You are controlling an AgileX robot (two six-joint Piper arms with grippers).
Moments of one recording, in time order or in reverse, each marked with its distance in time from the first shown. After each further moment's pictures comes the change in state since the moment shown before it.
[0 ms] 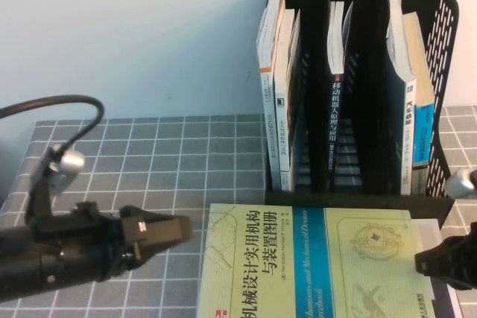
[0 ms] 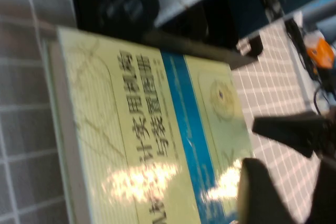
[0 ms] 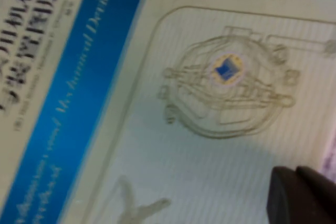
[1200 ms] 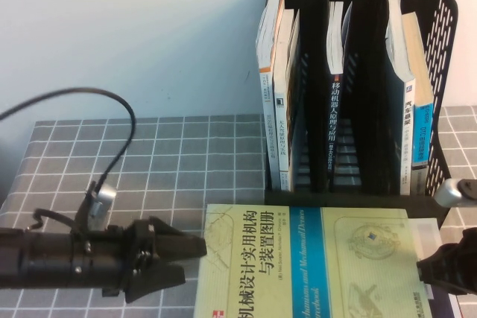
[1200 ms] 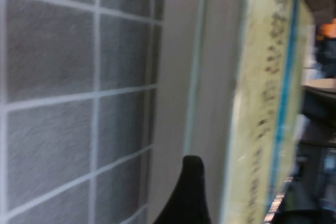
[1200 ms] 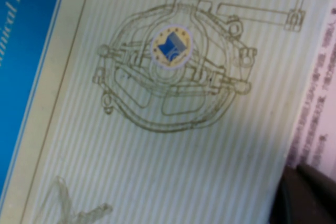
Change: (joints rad) right arm -0.016 0.130 -0.023 -0.017 -0.007 -0.058; left arm 0.085 0.514 -0.080 0.009 0.195 0.071
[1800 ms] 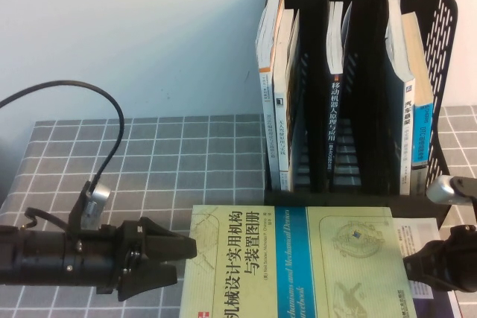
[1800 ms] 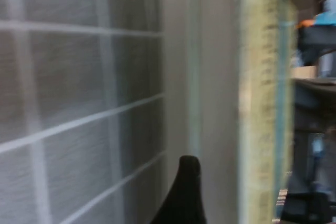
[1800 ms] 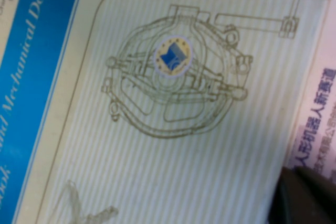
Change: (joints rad) right arm 0.000 0.052 -0.004 0.238 0.049 -0.205; left arm 0.075 0.107 -0.057 0.050 0.109 0.063
